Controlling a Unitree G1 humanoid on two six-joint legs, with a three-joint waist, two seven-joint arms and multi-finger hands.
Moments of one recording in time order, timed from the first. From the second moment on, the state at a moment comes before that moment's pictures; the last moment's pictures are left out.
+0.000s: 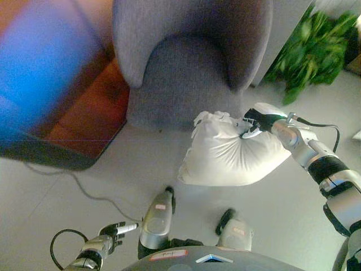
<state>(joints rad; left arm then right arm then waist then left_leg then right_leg) 0.02 0.33 -0.06 1.15 -0.19 0.21 -0.05 -0.67 -0.79 0.66 0.69 -0.29 -0.02 0.16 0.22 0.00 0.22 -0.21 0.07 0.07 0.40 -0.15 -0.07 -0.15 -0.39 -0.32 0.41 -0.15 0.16</state>
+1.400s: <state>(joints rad) 0.06 0.30 -0.09 1.20 -0.13 0.37 0.06 -1.11 -0.89 0.86 0.87 -0.05 -0.04 0.49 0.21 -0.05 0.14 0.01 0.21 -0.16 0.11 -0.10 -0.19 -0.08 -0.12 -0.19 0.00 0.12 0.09</state>
